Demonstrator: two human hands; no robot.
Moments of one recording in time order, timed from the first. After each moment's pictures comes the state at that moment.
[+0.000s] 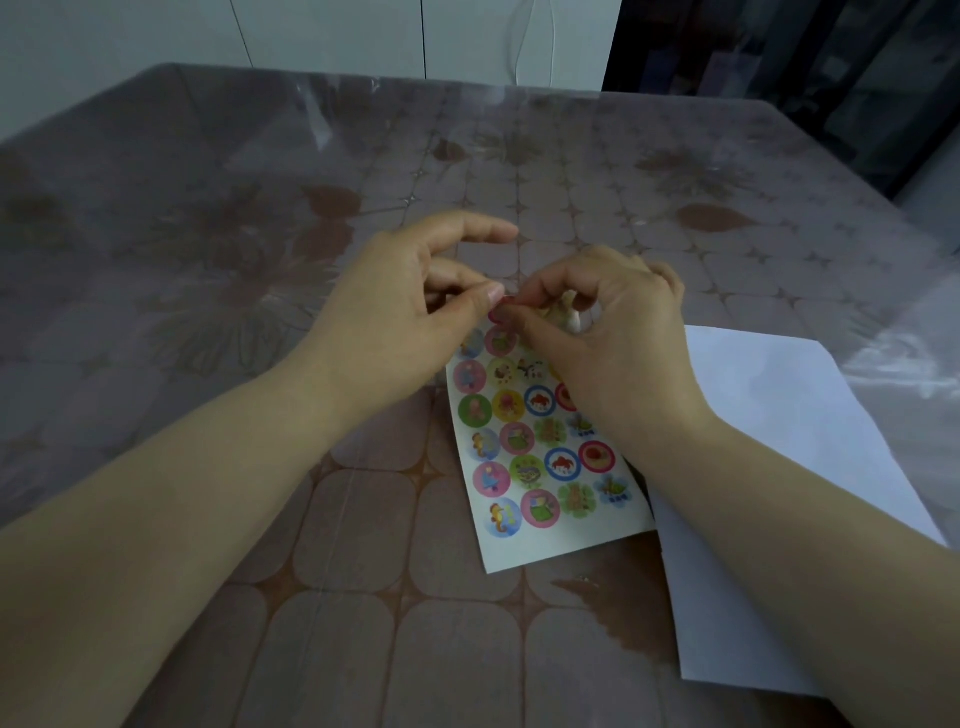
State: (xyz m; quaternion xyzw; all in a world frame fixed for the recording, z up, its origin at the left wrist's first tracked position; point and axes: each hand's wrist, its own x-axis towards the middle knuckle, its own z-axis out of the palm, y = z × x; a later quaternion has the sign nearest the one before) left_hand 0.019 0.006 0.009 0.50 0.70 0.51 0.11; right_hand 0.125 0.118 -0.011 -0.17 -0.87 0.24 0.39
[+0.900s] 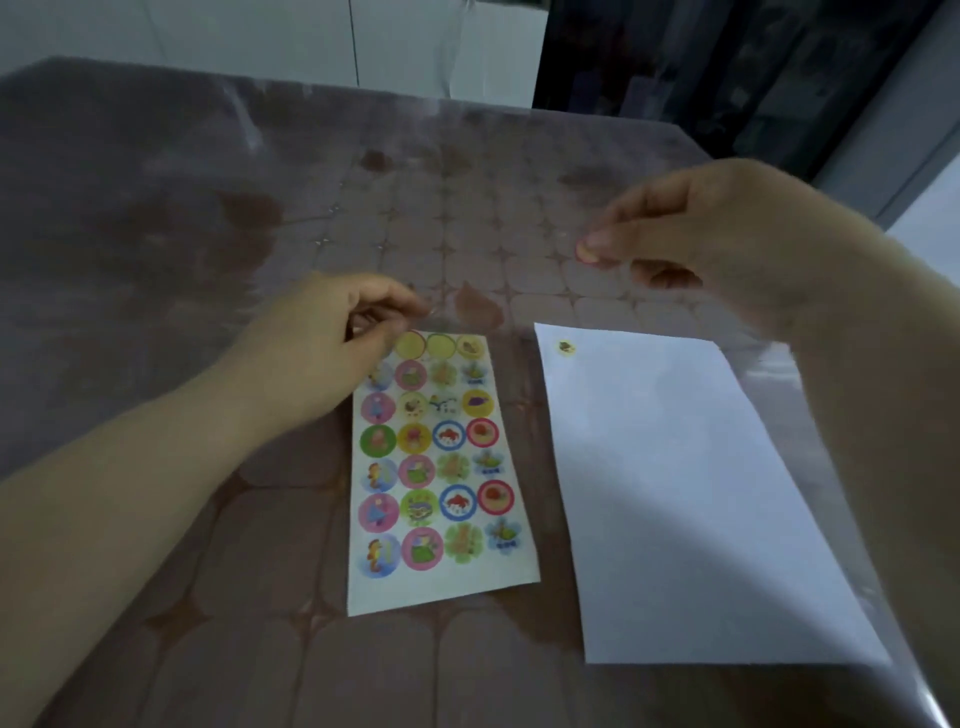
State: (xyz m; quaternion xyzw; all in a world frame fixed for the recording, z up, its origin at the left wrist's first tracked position) left_hand 0.007 0.016 -0.006 0.52 0.76 0.38 0.07; right_hand 0.182 0.190 0.074 -0.29 -0.85 0.41 0.17
